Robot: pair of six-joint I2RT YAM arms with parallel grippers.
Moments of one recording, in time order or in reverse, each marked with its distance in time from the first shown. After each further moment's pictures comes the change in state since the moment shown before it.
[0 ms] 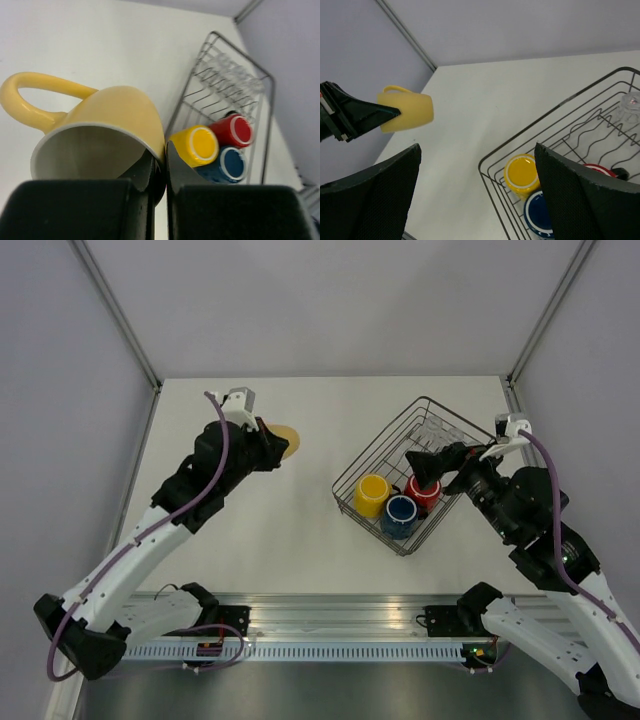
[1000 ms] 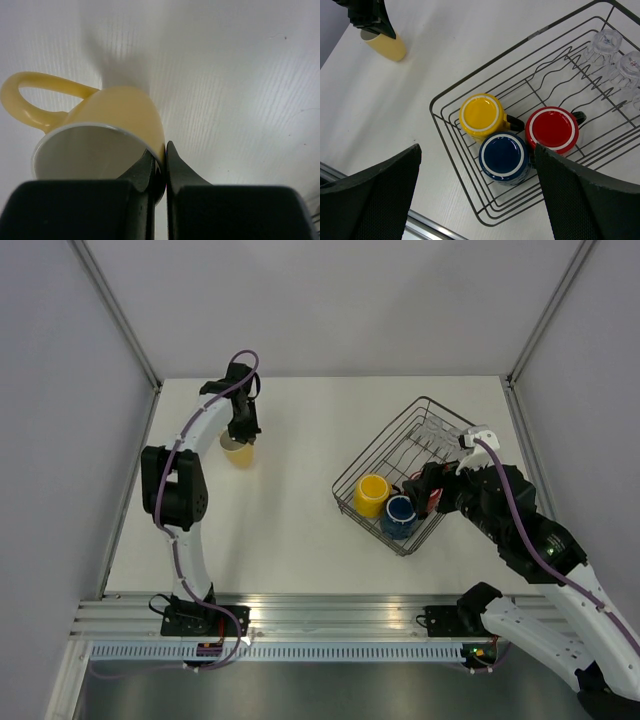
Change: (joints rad) left arm 0.435 1.034 0.724 -0.603 0.006 0.205; right arm 0.000 0.031 -0.021 -0.283 -0.004 -0.140
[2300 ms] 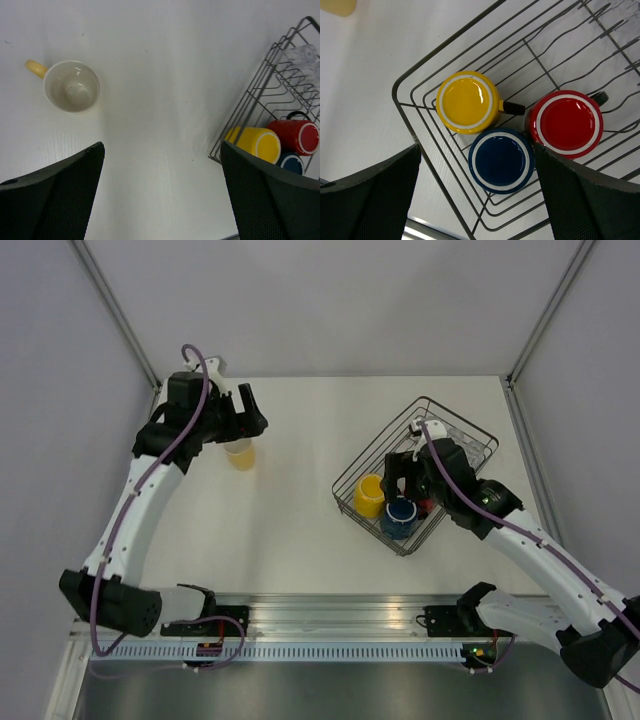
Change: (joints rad) left arm -0.037 -0.669 -0.311 0.162 0.199 -0.014; right arm 0.000 0.305 -0.013 0.042 0.013 0.021
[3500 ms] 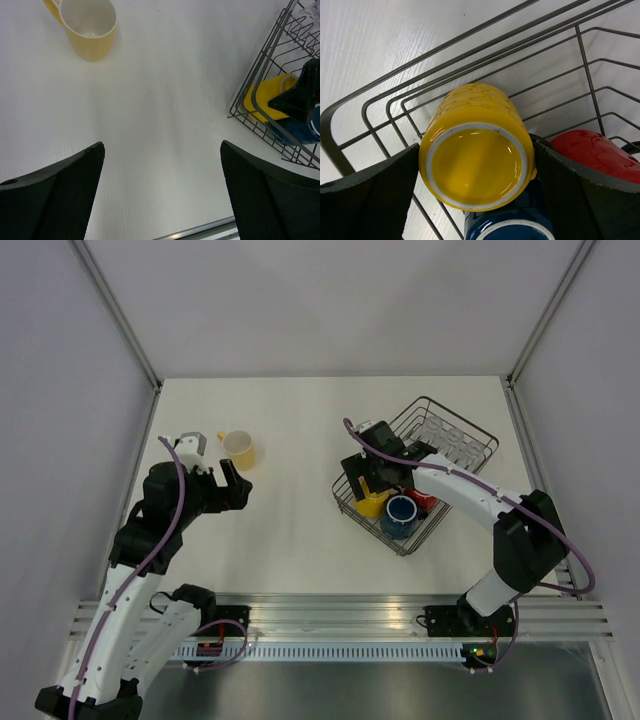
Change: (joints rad) left arm -0.043 -0.668 -0.565 0.043 -0.063 0.011; right arm 0.020 0.588 0.197 0.011 -0.058 -0.170
